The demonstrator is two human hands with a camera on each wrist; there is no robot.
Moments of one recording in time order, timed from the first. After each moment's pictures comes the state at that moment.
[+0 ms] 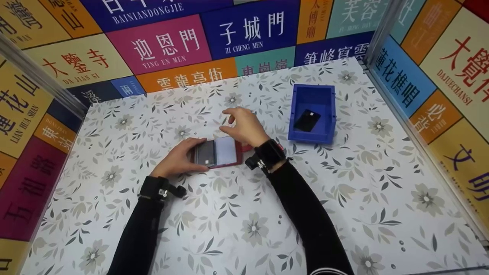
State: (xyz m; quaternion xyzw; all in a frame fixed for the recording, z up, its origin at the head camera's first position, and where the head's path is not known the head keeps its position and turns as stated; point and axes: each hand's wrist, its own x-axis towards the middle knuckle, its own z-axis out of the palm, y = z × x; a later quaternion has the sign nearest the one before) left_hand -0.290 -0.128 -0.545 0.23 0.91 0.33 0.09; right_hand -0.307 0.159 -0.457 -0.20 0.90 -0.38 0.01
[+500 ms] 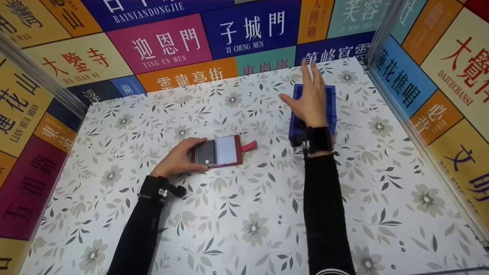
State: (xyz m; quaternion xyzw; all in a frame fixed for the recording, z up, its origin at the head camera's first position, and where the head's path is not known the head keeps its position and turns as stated) left_hand -0.289 -0.131 -0.546 0.24 0.91 0.33 0.09; right_hand -0.329 0.299 -0.441 0.01 0.92 -0.38 -0.11
